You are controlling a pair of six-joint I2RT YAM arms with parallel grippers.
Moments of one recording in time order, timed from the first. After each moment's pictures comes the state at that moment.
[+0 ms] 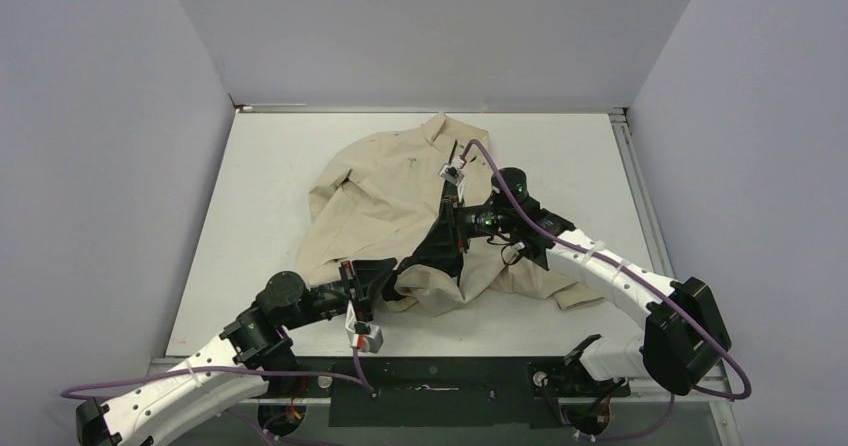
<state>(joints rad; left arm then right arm) -0.91 0.45 0.33 0.09 0.33 1.14 0.64 1.31 0.88 0.12 -0.95 0.63</state>
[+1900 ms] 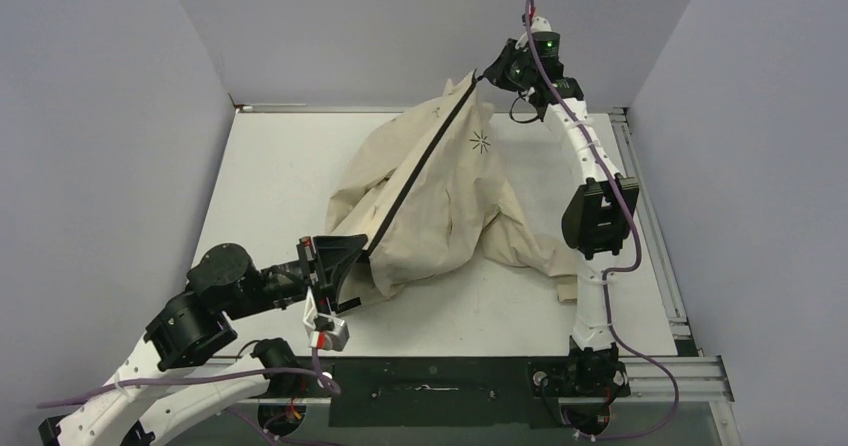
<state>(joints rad) -0.90 0.51 0.92 -0.47 0.33 1.27 0.19 2.24 2.25 -0.38 -0.26 0.40</state>
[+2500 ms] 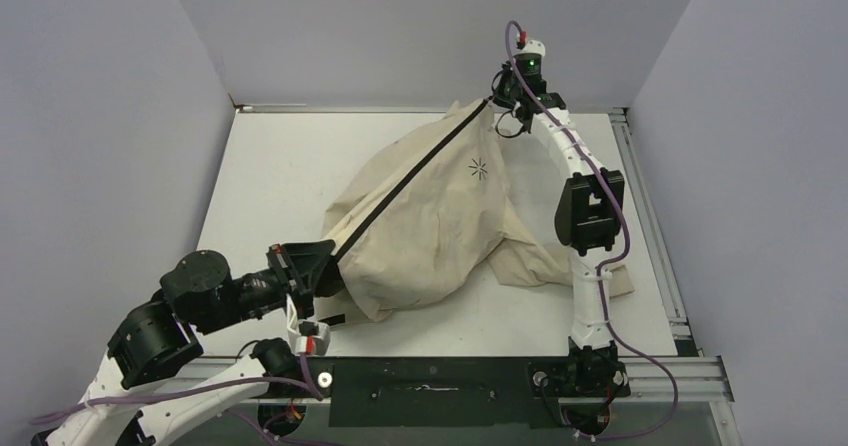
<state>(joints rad) -0.88 0.50 1.13 -0.88 0.20 1.35 0.20 2.33 2.23 -0.35 0.06 0.35</state>
